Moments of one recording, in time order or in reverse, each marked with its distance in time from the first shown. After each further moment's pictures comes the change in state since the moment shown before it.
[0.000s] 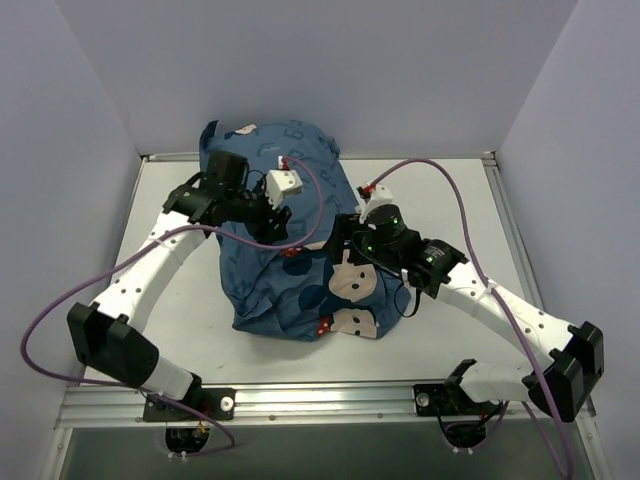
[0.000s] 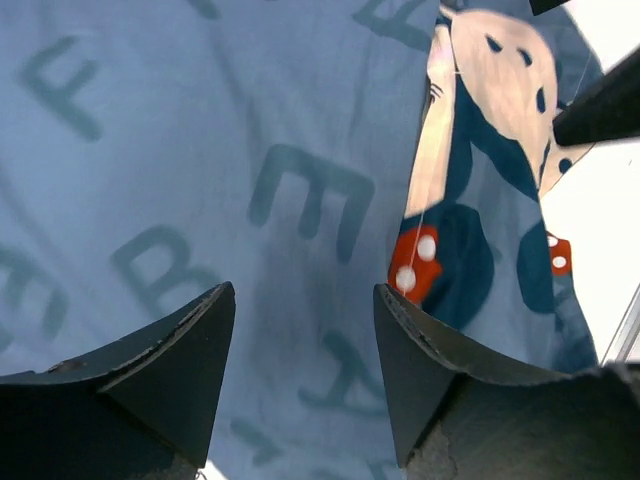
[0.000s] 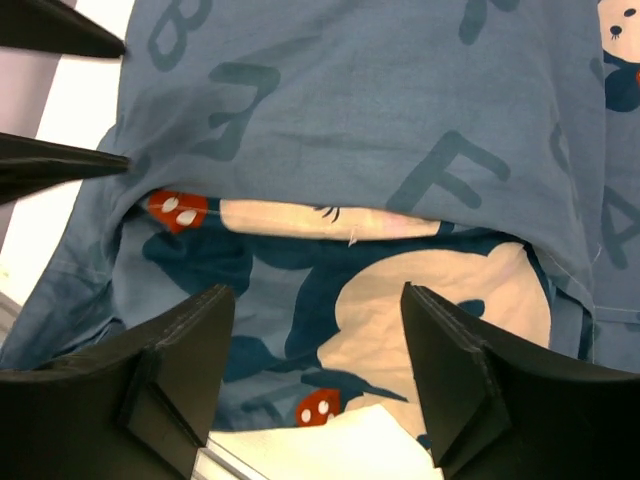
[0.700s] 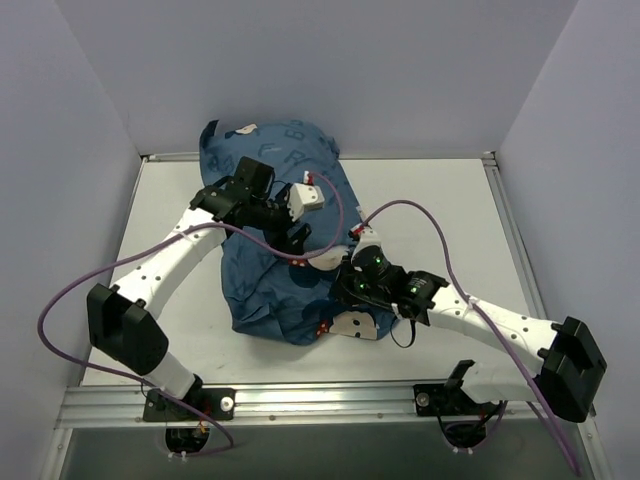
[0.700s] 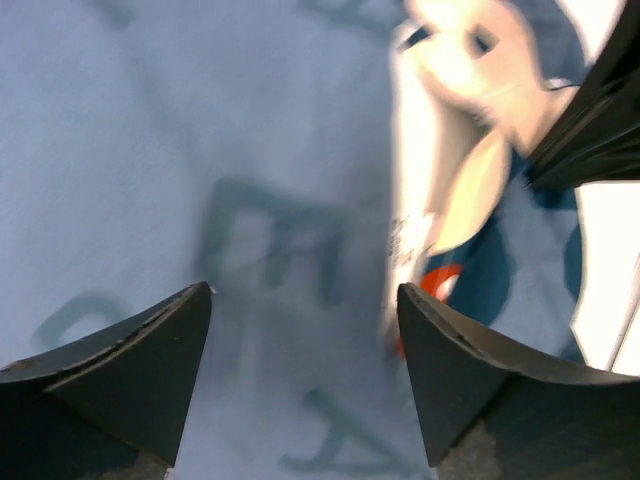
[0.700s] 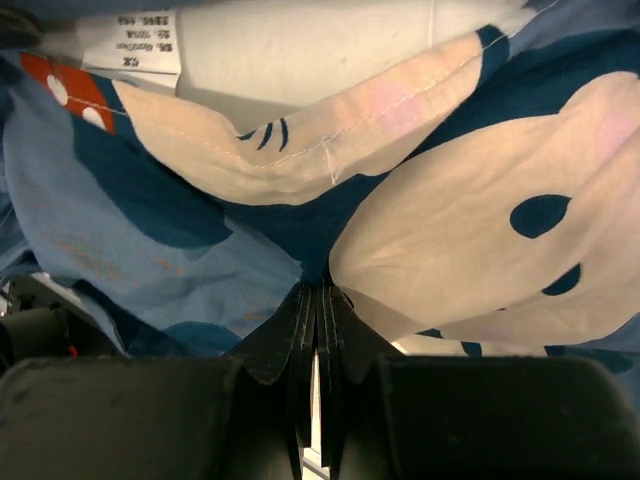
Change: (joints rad) left arm -0.077 0.106 -0.002 0.006 0.010 0.045; right arm 0.119 -0.011 -0.269 0.098 0.006 0.164
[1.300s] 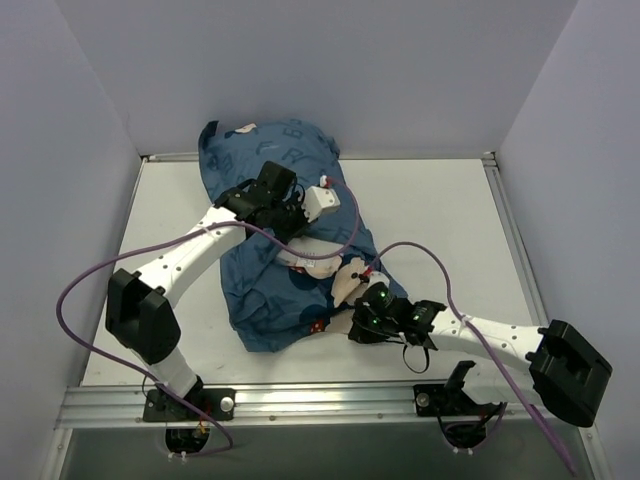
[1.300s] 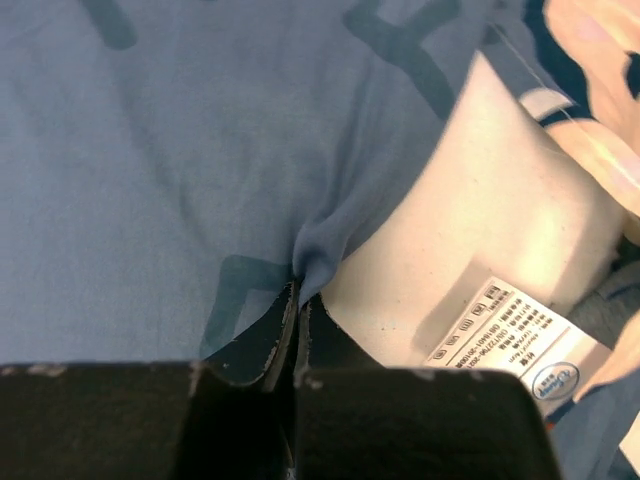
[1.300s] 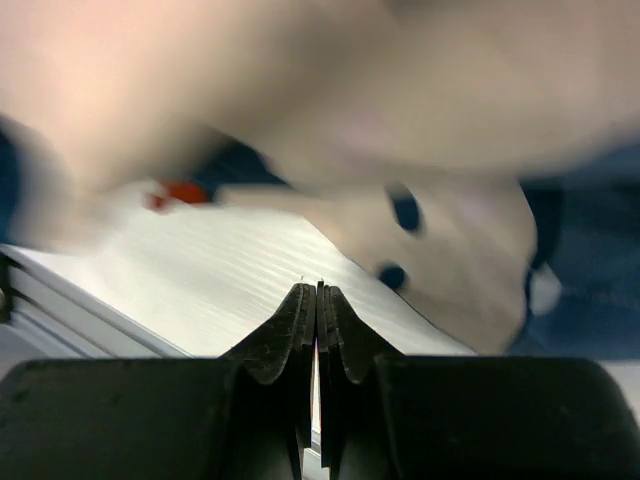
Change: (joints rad) left arm -0.115 0.092 0.018 0.080 -0.269 0.004; right arm 0.027 -0.054 -0.306 0.072 -0.107 0.070
